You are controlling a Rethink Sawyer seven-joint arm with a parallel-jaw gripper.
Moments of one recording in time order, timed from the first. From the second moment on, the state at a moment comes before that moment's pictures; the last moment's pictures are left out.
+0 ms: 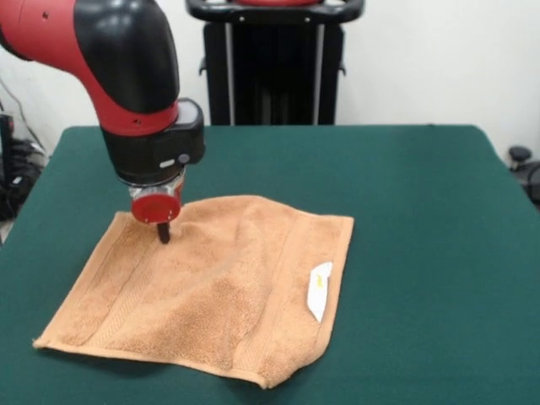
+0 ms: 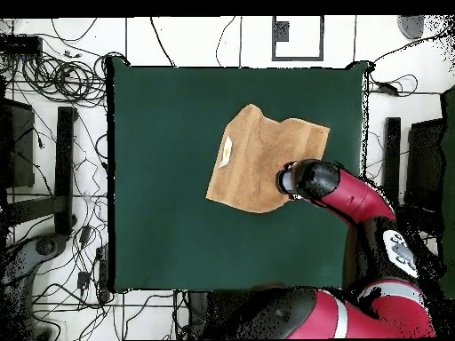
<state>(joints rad) -0.41 -0.37 -0.09 1.46 0.04 0.58 2.66</state>
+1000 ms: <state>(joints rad) -0.40 -0.43 -0.07 1.57 0.04 0.57 2.66</state>
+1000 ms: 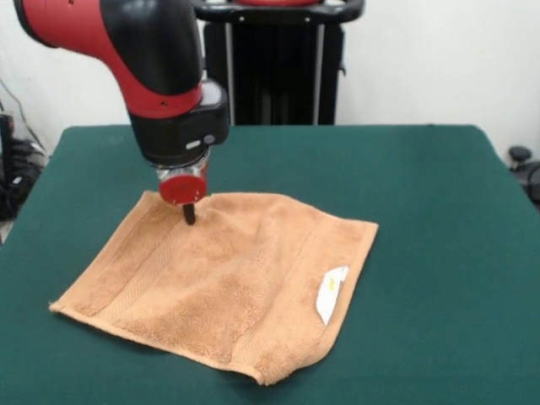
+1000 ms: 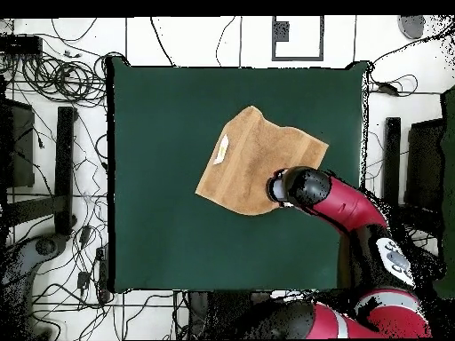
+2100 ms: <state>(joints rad) -0.46 -0.54 -0.06 1.82 -0.03 0.45 2.66</state>
